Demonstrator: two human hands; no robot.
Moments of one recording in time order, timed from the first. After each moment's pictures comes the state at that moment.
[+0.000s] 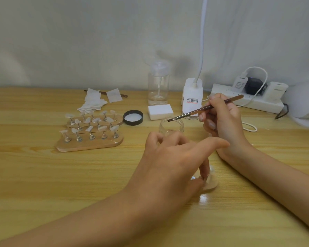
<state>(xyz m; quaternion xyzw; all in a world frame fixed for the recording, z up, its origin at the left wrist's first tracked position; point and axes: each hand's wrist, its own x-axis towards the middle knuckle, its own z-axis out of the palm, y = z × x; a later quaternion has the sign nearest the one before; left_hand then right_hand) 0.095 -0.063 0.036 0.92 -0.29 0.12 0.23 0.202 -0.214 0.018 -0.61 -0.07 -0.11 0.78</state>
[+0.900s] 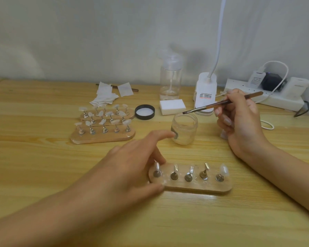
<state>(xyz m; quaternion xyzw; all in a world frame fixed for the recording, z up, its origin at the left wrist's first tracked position) 0.091 0.016 0.017 0.93 -0.21 0.00 0.30 0.203 -0.215 0.018 -0.59 -0.04 -0.10 0.80</state>
